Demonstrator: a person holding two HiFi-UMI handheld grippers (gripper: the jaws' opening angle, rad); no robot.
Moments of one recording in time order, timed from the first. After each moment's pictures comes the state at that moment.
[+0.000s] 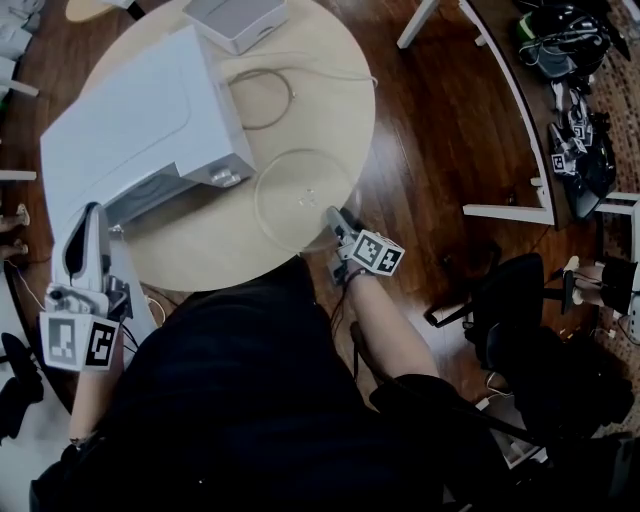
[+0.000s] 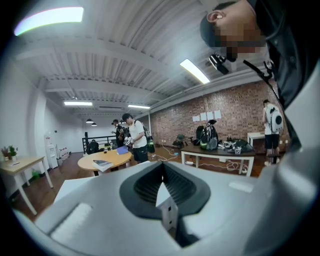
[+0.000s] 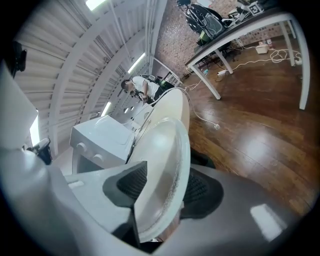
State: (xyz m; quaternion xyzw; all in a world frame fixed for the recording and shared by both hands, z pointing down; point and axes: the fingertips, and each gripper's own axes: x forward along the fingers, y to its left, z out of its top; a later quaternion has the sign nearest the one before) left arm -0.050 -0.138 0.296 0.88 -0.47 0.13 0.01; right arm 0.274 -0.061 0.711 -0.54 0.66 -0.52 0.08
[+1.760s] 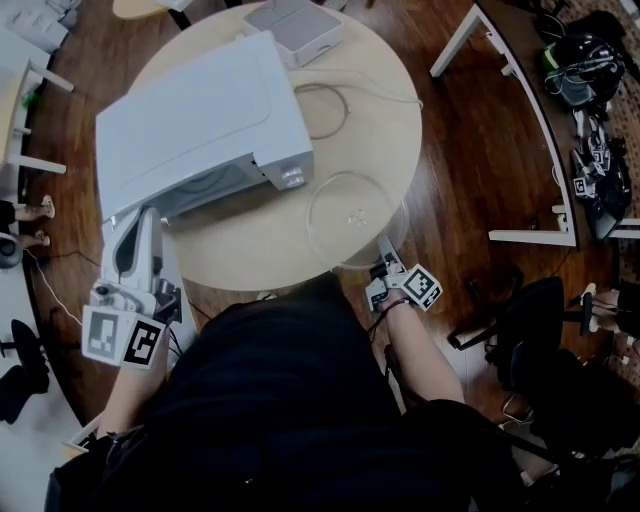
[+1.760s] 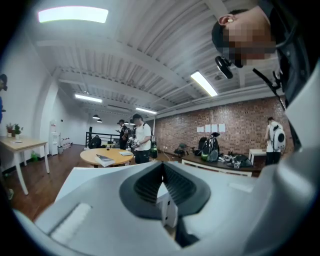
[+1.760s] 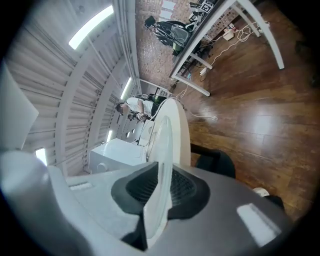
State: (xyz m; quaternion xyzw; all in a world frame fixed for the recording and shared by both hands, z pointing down) left arm -0.096 -0.106 0.298 0.87 -0.49 0.05 0.06; right arm 0.269 -0.022 0.687 -0.53 0.59 -0.55 0.24
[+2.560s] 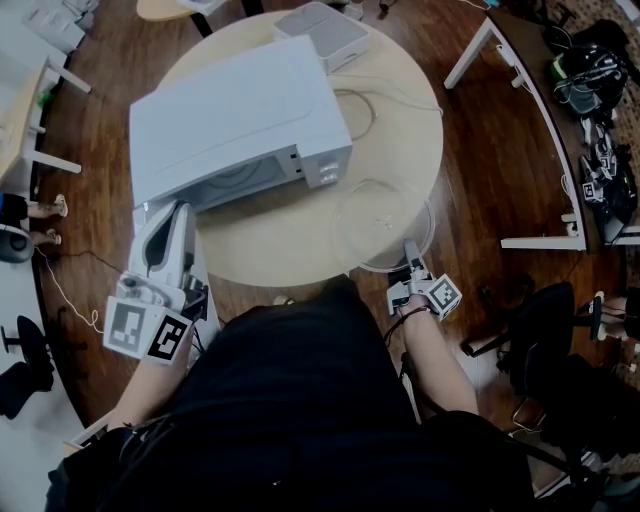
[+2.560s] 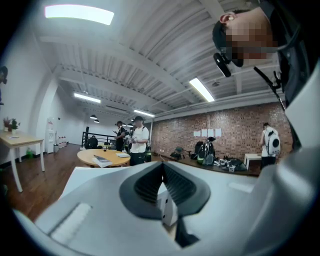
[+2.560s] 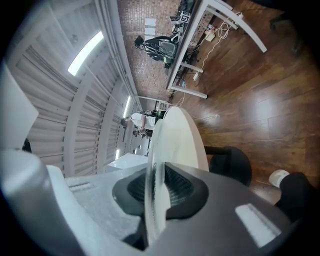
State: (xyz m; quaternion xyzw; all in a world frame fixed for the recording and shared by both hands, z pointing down) left arm -0.119 -0.083 0.298 0.88 -0.48 0.02 0.07; right arm 0.264 -0.008 0.653 -0.52 0.54 -0.55 0.36
